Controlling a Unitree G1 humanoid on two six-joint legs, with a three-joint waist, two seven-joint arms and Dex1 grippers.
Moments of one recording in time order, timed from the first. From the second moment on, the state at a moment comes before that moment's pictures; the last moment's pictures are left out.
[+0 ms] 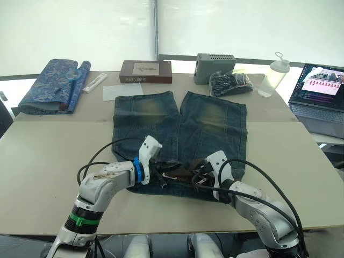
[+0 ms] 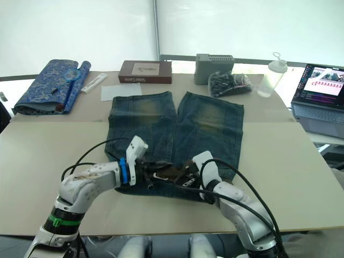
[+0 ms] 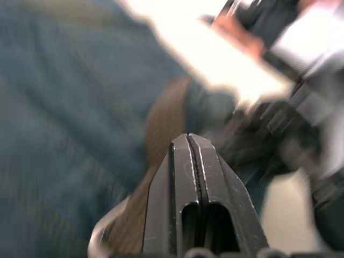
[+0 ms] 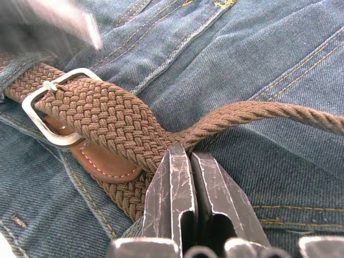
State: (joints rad) left arm -0.35 0.45 -0.19 -0.19 -0.57 0.82 -0.65; right arm -0.13 -0.34 0.16 -0.60 0.36 1.01 0.24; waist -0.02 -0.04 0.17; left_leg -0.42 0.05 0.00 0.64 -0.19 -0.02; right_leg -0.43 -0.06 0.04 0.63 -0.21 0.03
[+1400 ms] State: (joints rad) left arm -0.95 0.50 -0.34 -0.07 -0.41 1.12 -0.59; right arm -0.48 -0.45 0.43 -0.40 -0.03 0.52 0.55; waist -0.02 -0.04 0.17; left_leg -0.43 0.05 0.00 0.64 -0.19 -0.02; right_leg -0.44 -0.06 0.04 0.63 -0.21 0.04
